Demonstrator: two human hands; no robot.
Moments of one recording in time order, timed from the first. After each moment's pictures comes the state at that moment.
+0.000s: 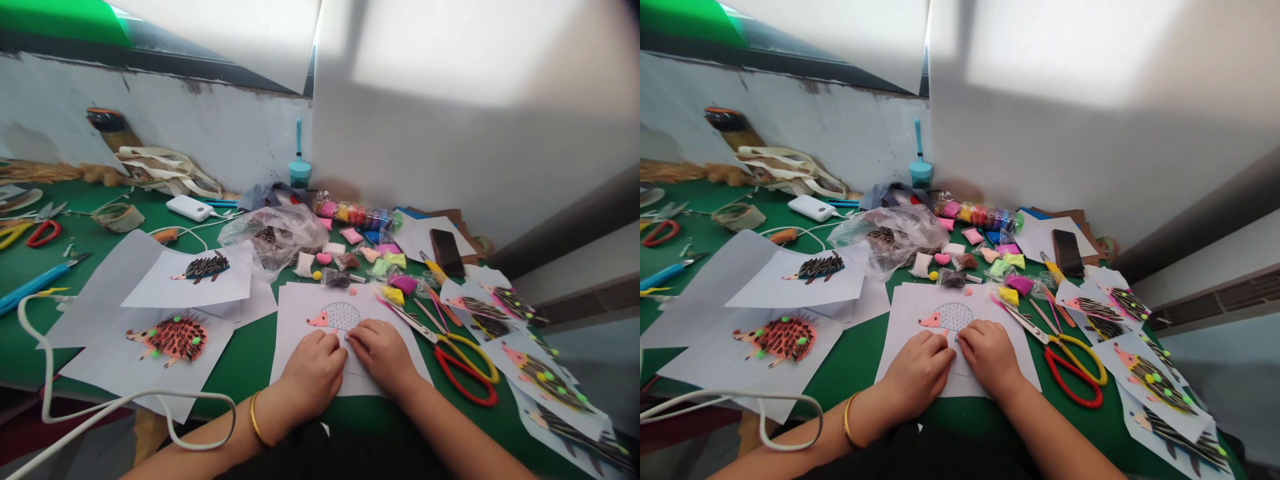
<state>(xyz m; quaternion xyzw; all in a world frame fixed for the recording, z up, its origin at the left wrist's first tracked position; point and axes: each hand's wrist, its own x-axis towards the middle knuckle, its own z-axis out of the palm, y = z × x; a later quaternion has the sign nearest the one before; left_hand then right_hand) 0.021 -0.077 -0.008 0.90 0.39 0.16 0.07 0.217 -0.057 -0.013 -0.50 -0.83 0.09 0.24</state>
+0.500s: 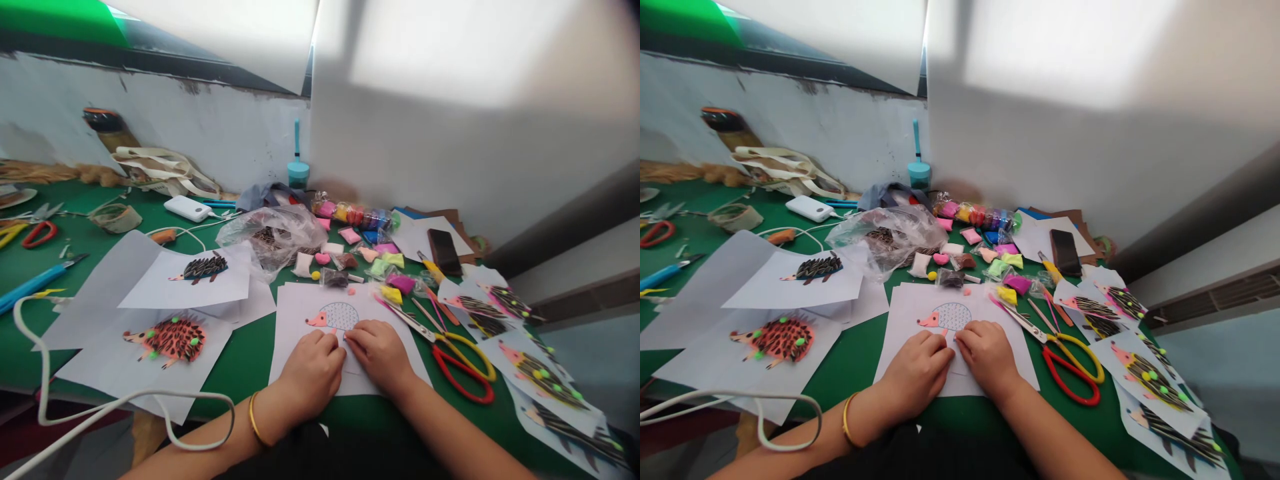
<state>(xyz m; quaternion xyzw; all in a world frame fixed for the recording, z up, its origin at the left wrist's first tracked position) 0.021 -0.077 -0.010 0.90 0.39 0.16 0.07 0.217 -0.059 -0.021 -0.49 -0.83 0.06 0.26</state>
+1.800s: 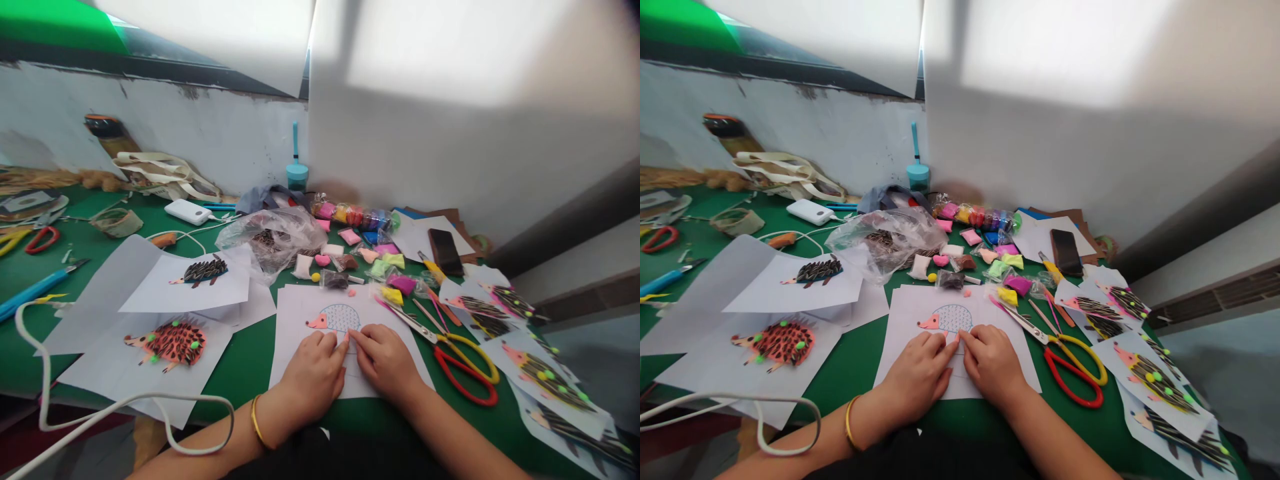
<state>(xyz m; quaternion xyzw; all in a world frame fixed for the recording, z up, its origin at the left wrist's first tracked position) 0.025 -0.078 -0.009 0.90 0.41 0.14 0.06 0.225 -0.068 -0.021 -0.48 -0.84 0.05 0.26</state>
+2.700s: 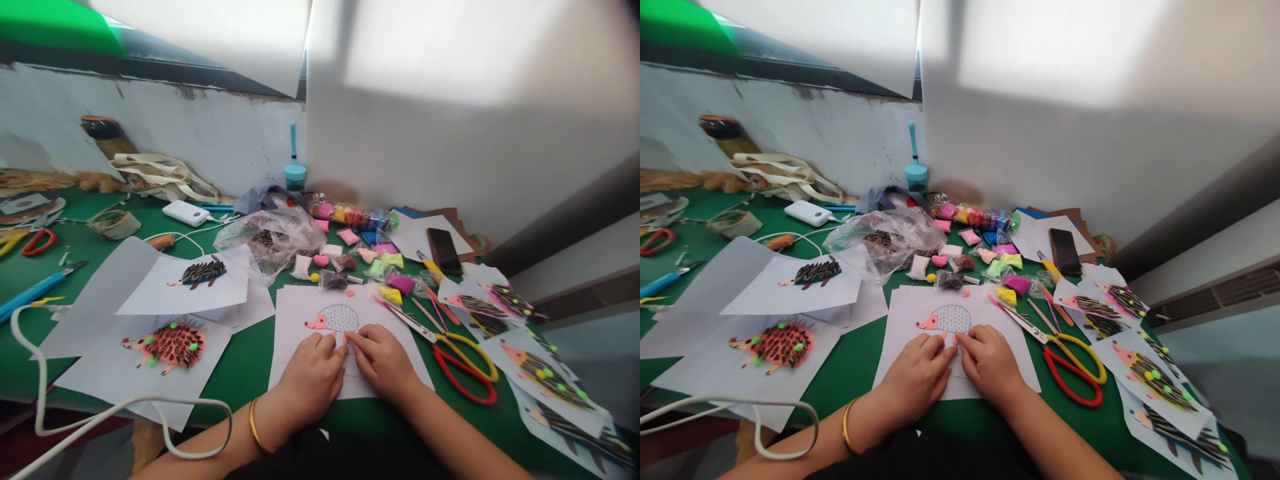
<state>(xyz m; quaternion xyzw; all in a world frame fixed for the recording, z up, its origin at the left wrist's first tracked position) 0.022 -0.078 -0.010 0.90 0.39 0.15 0.06 0.224 -0.068 -0.021 -0.47 -0.83 0.10 0.27</state>
